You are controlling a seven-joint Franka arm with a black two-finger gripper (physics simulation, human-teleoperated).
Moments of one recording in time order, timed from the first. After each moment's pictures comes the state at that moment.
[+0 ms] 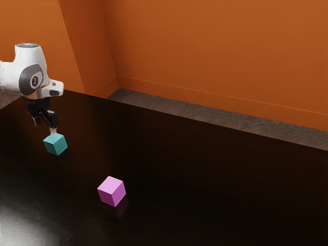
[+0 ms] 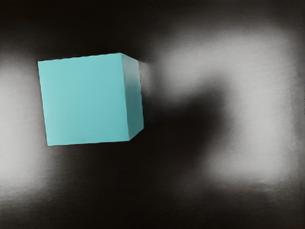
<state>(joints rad) 0.41 0.22 0.03 -1.87 0.21 2.05 0.40</state>
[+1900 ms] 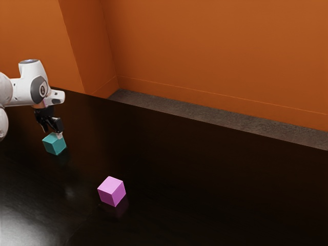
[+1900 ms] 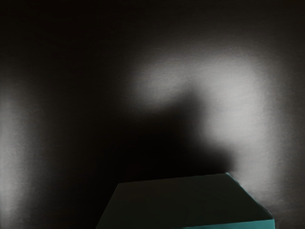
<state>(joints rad) 0.44 0.68 0.12 -1.45 -0.04 2.10 0.66</state>
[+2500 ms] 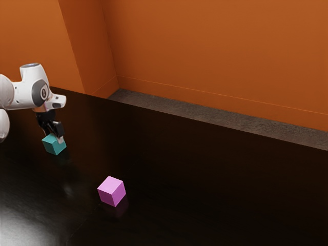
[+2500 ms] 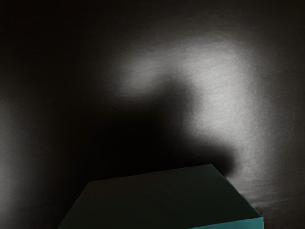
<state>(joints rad) 0.44 0.70 0.12 -1.45 -0.06 2.08 0.71</state>
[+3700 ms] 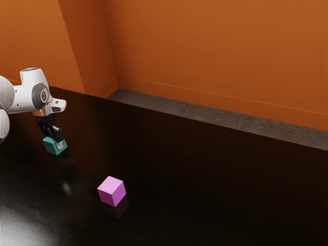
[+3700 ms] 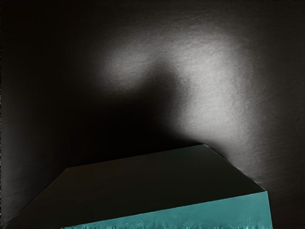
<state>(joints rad) 0.44 0.70 0.12 -1.47 -0.08 2.07 0.76</state>
